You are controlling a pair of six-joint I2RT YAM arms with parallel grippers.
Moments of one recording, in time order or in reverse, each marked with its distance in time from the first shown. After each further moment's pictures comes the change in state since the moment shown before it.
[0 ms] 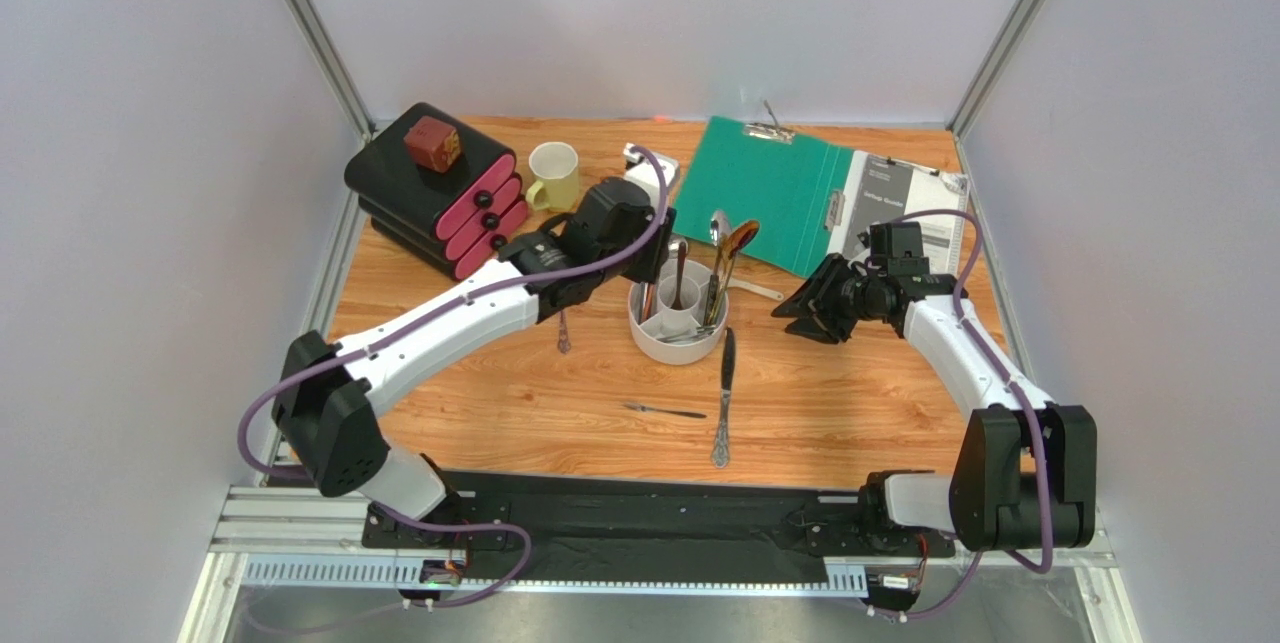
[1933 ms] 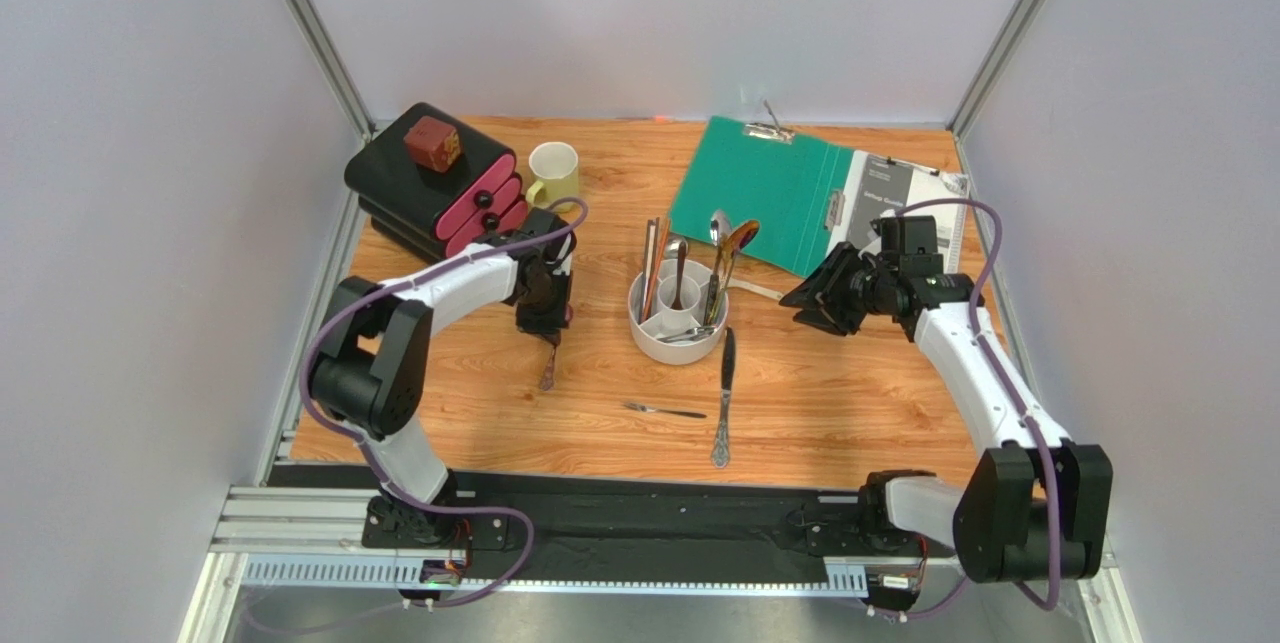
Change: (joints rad) left arm 0.401 0.209 -0.228 -0.246 0.231 -0.083; right arm 0.000 -0.074 0.042 -0.048 0.040 -0.008
